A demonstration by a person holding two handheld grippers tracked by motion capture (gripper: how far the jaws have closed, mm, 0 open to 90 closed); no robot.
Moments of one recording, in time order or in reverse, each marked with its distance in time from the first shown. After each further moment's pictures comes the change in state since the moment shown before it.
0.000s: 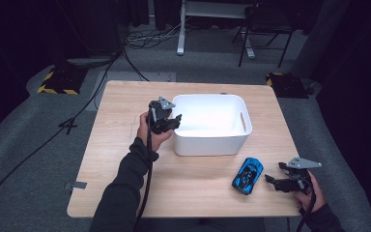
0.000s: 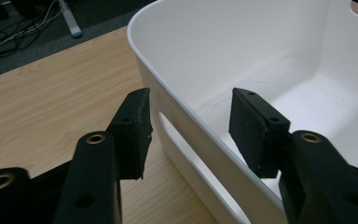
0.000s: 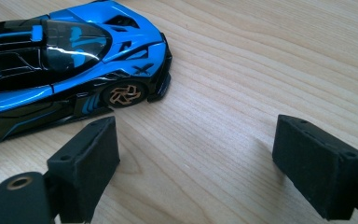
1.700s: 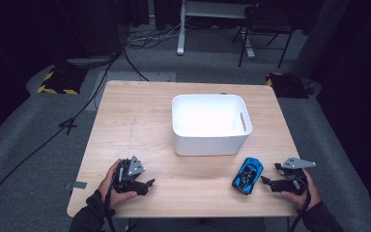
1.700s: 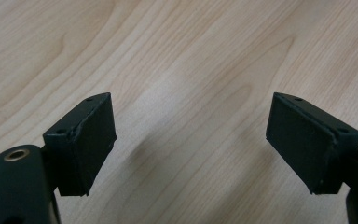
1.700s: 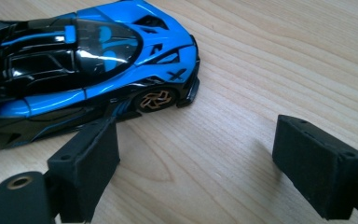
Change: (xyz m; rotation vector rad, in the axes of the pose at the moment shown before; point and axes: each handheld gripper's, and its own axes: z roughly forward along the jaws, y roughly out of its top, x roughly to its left) left arm 0.003 -0.177 -0.076 0.223 -0.149 0.219; right arm 0.013 0.008 0.004 0.036 0.015 -0.015
